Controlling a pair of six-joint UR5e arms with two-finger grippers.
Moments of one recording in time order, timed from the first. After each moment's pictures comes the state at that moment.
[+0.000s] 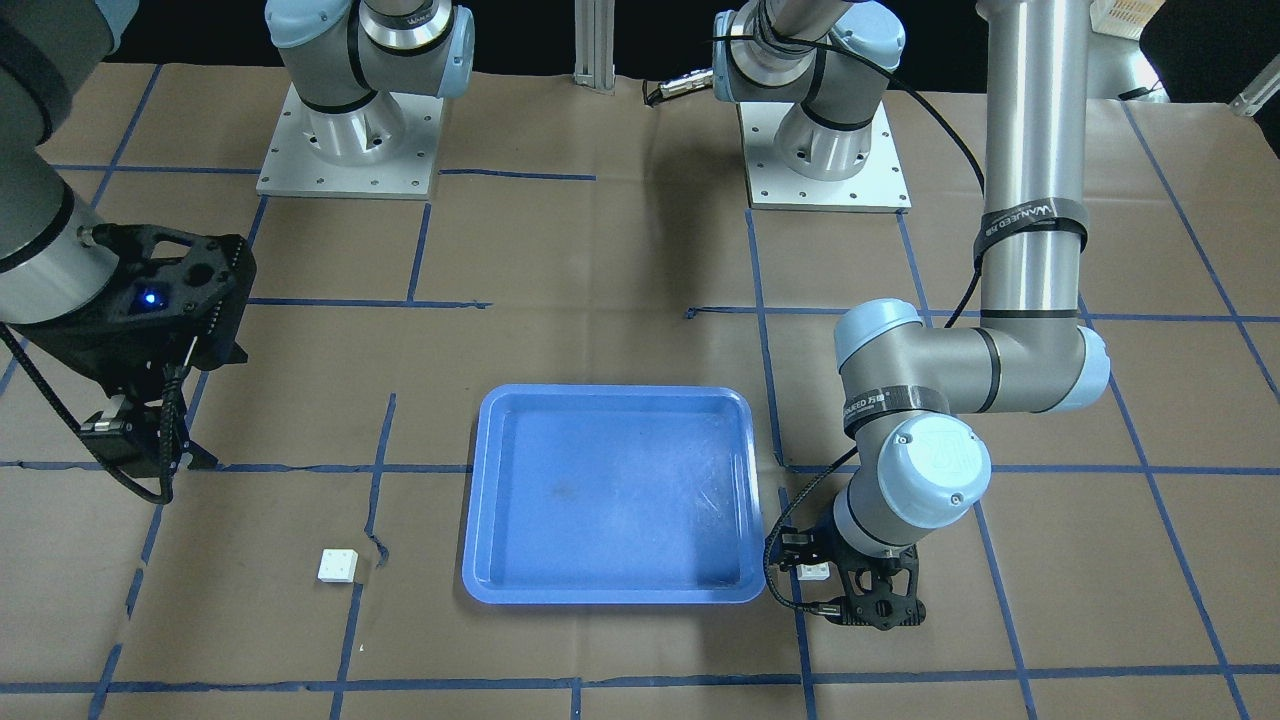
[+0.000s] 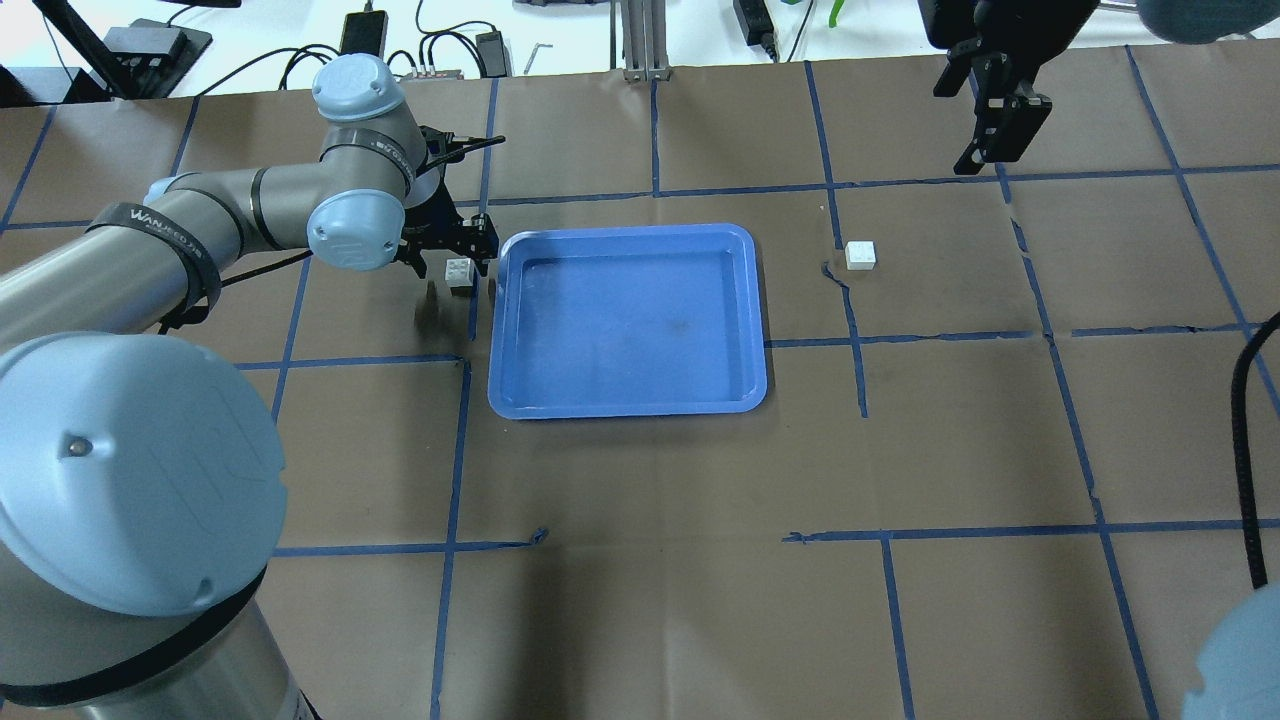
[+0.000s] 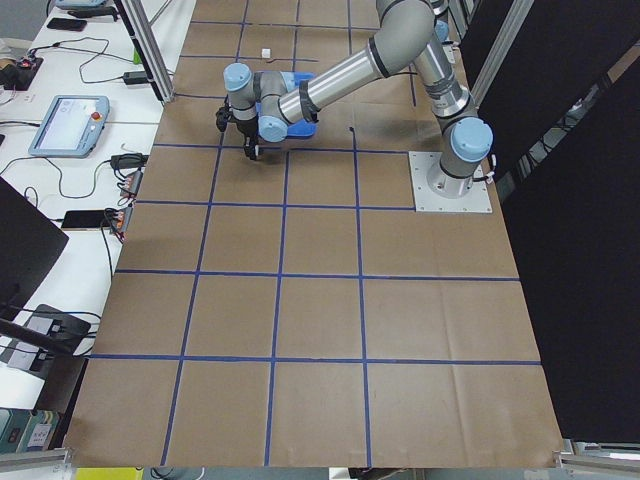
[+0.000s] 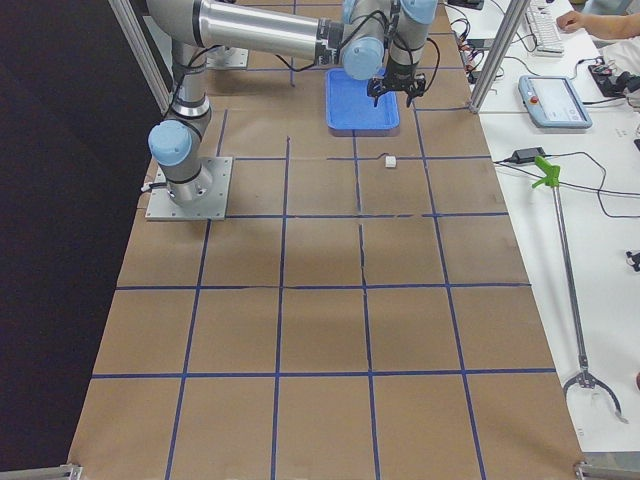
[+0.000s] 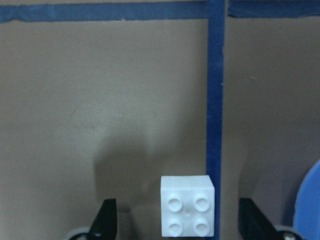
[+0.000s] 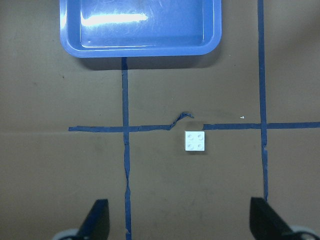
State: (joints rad) left arm -1.54 -2.20 -1.56 -0.97 1.57 0.05; right arm 1.40 -1.24 1.36 -1.64 -1.37 -1.71
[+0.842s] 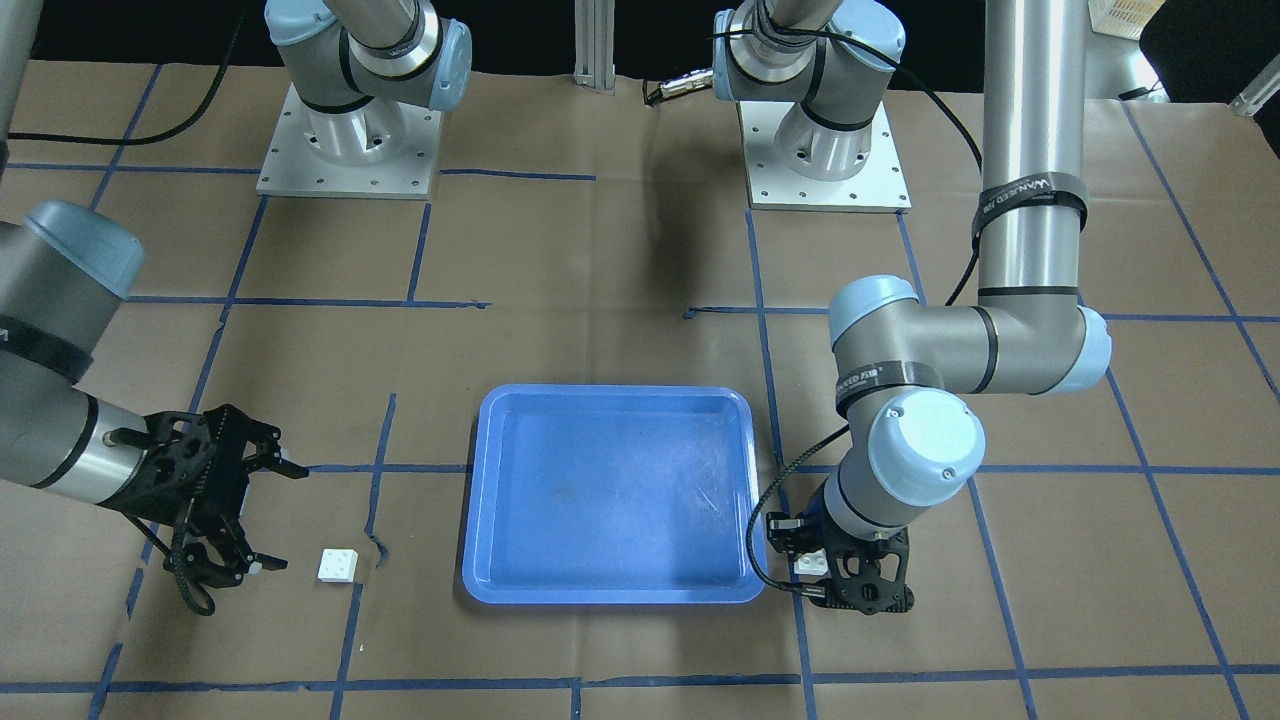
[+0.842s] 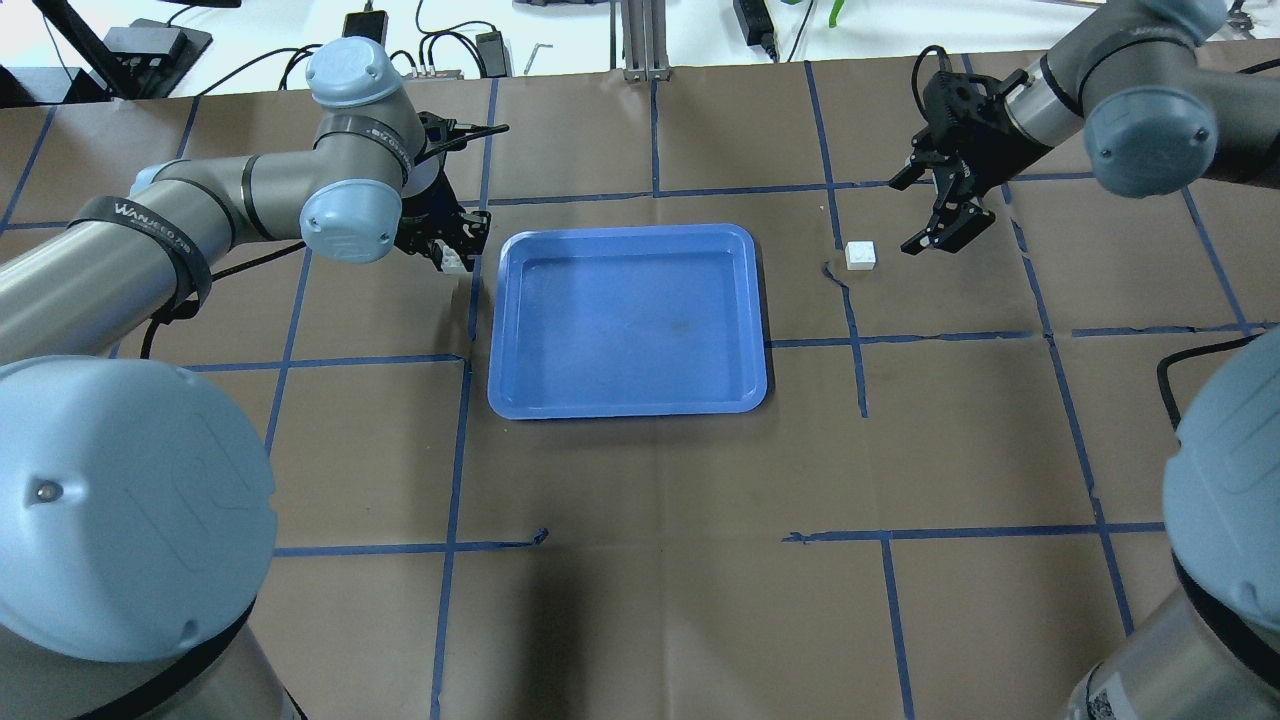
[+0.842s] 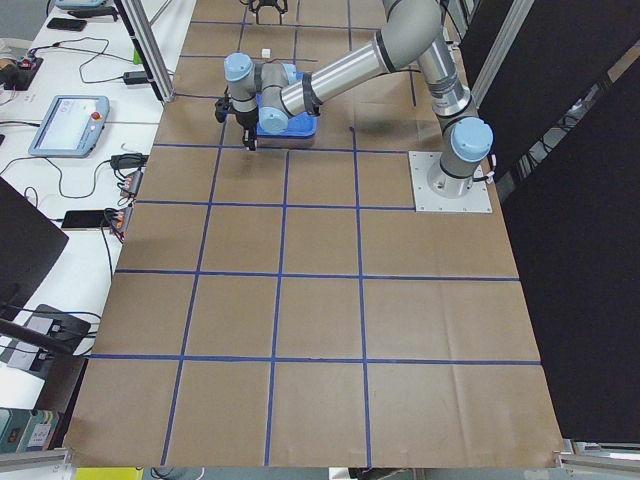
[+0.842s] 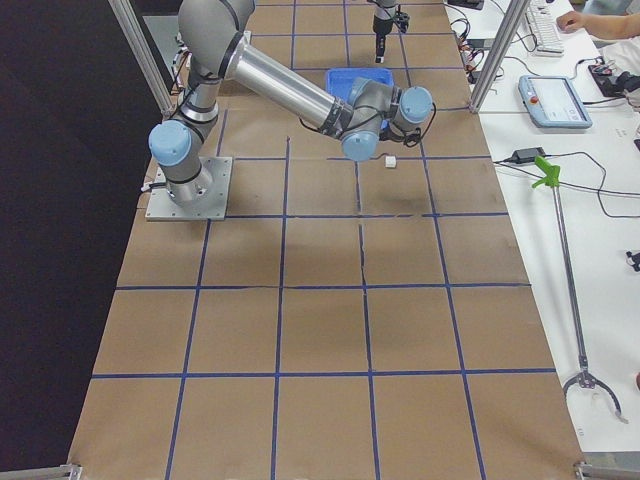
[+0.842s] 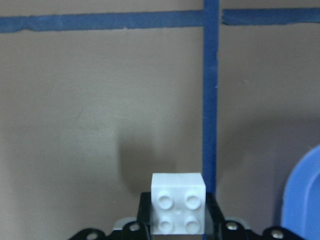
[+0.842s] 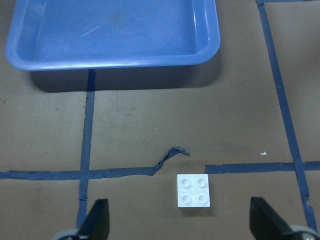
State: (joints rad) left arm -1.57 -2.14 -1.56 -1.00 1.57 0.09; right arm 1.31 -1.08 1.60 -1.97 -1.09 -1.85
